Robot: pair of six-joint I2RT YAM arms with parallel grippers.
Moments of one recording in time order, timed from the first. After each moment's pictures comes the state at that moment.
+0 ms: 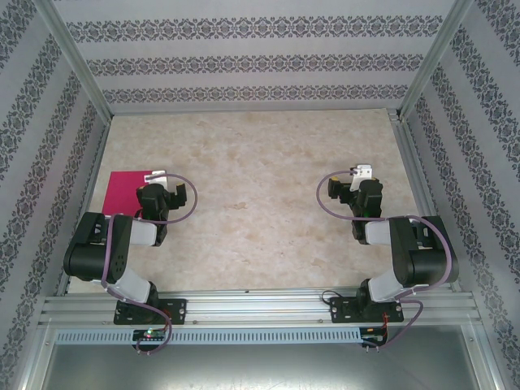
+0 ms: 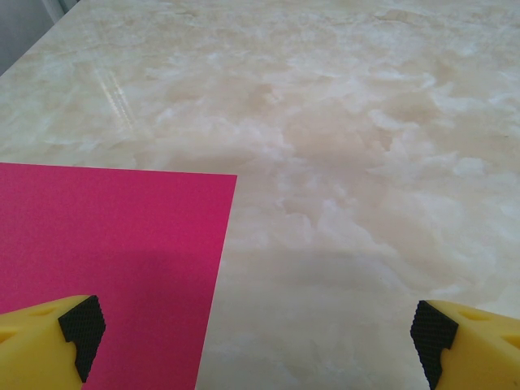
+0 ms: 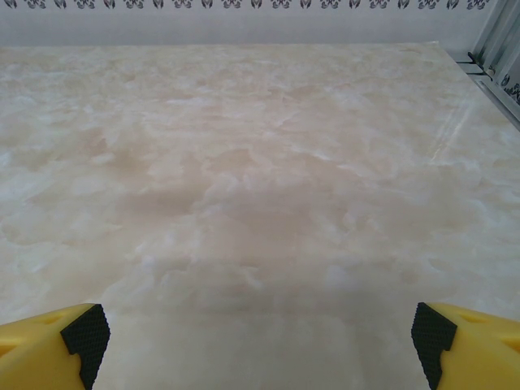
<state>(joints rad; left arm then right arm) -0.03 1.57 0.38 0.74 -0.23 -0.06 0.01 1.52 0.37 0.78 0.01 0.03</state>
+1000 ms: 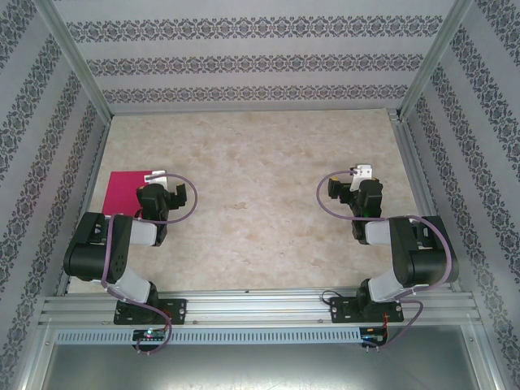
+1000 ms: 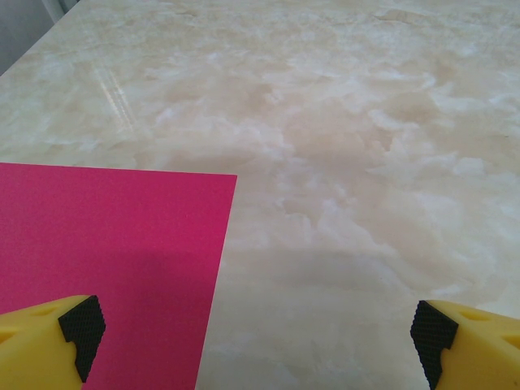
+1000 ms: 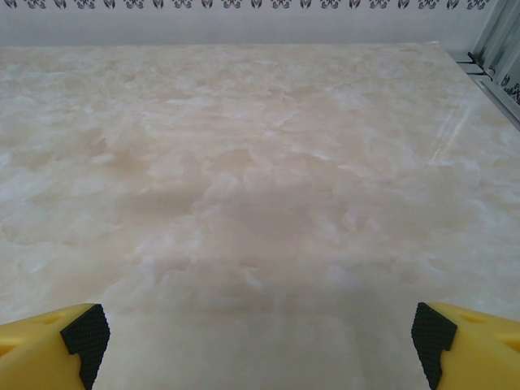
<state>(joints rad) -0.03 1.57 0.38 0.74 -0.23 -0.06 0.01 1.52 0.37 0.78 0.01 0.03</state>
